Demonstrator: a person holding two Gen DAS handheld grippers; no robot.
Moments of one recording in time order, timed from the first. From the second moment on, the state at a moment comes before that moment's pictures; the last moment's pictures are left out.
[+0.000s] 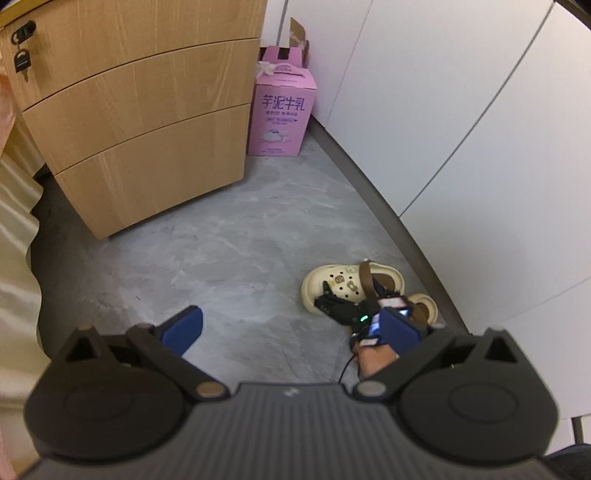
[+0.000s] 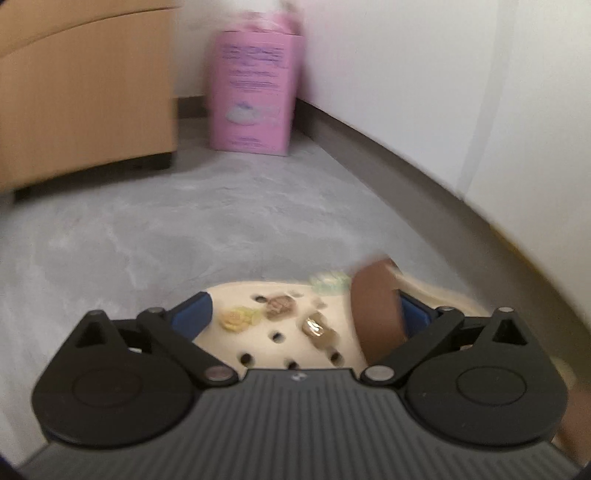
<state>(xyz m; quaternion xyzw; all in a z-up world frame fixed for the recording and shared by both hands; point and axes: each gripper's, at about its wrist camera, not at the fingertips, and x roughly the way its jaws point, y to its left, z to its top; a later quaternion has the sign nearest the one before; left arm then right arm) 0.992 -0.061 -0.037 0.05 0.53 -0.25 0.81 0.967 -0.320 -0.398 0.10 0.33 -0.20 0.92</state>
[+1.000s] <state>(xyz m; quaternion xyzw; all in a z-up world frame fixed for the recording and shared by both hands) 0.972 -0.079 -0.042 0.06 0.54 -0.27 0.80 0.975 -0.426 -0.358 -0.04 0.42 0.01 0.90</state>
